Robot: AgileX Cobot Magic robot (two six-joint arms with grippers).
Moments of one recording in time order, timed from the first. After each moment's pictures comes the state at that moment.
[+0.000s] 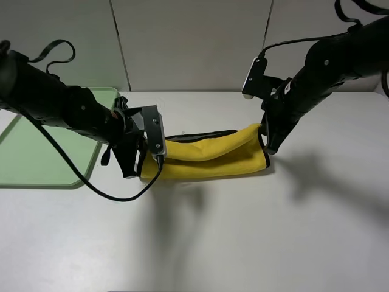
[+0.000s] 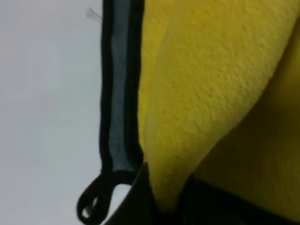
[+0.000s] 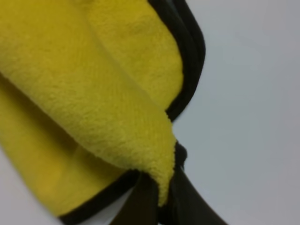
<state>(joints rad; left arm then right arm) -0.51 1.89 -0.86 -0.21 -0.13 1.21 0.36 1.82 -1.04 -0.03 0.38 -0.78</state>
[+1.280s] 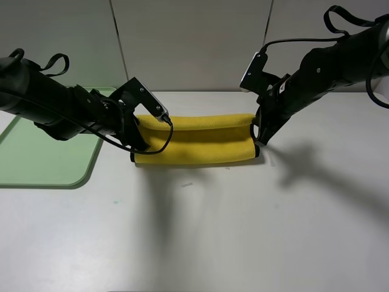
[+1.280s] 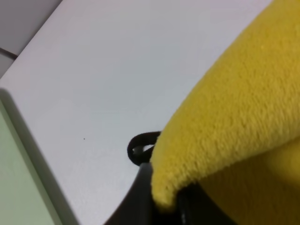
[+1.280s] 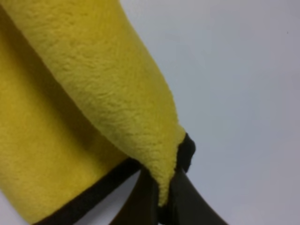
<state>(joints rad) -0.51 1.92 -0.86 -0.86 -0.46 1.34 0.34 1.87 -1.05 -0.03 0.22 -0.73</state>
